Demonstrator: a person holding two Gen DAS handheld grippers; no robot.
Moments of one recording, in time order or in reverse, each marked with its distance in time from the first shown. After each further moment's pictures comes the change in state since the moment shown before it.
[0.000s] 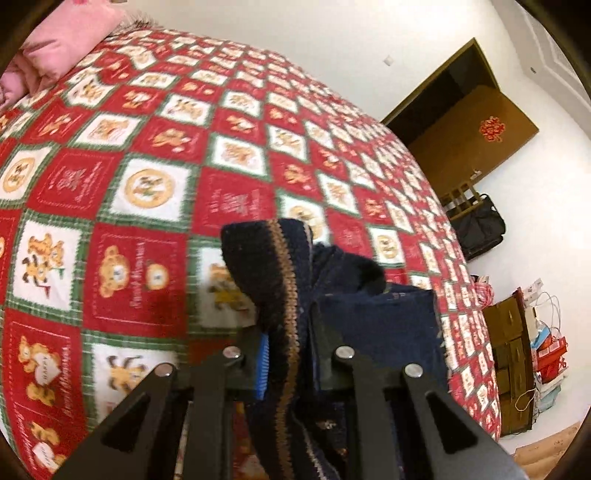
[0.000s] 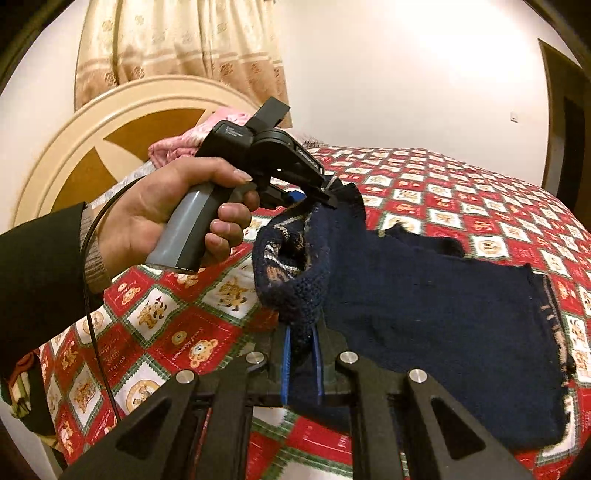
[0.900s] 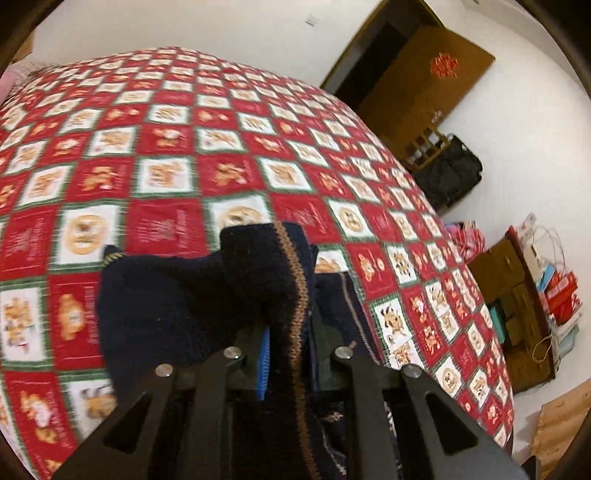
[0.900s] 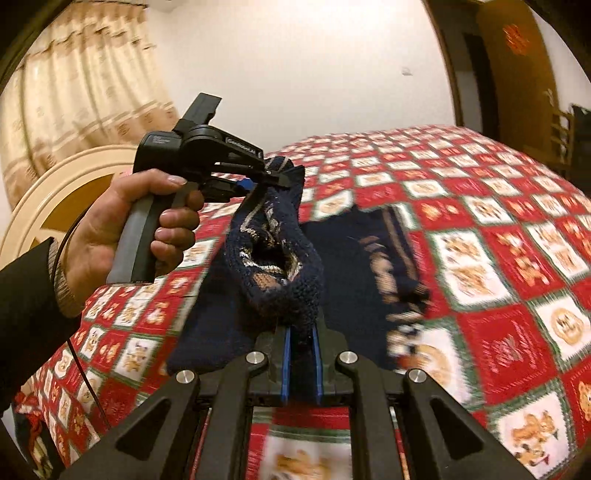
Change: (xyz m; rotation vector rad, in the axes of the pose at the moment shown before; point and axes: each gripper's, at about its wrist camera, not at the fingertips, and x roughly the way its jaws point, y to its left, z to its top) left arm 0.120 -0.210 -0.026 0.236 0.082 -0.039; right arm -0.098 -0.200 -0.067 0.356 -0.036 -0.168
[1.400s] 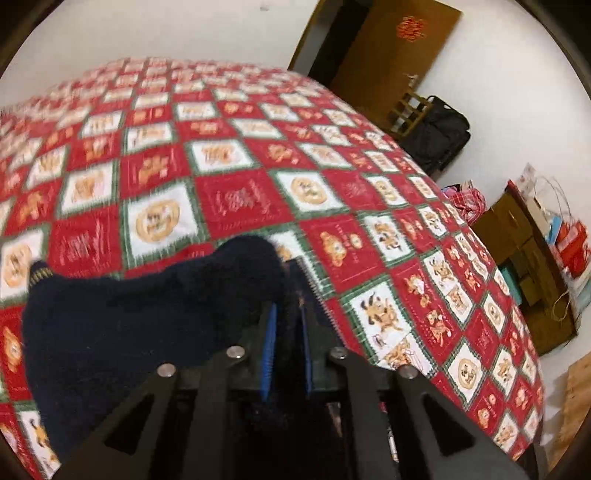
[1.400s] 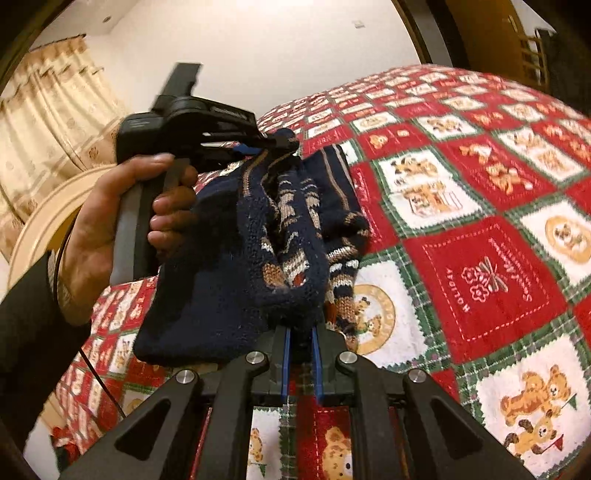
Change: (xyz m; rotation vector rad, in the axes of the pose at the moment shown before) left arm 0.051 -0.071 -0.012 0.182 0.005 0.025; right arm 0.015 -0.075 -0.030 0.213 0.113 0.042
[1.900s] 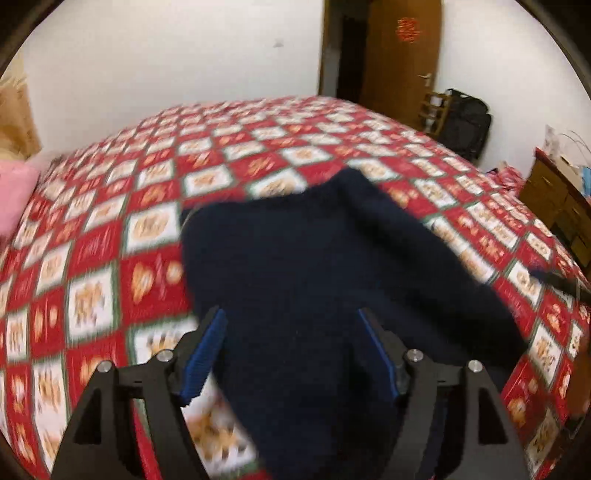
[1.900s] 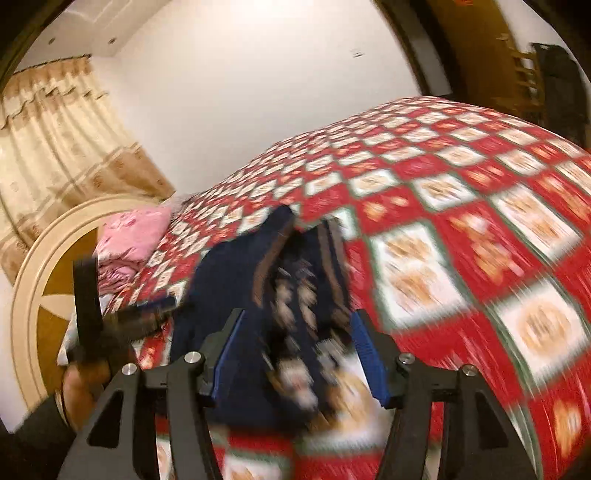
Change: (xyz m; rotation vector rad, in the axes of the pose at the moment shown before) left arm -0.082 0.058 -0.110 0.099 -0.108 0.271; right arm -0.017 0.008 0.073 -0.020 -0.103 0.009
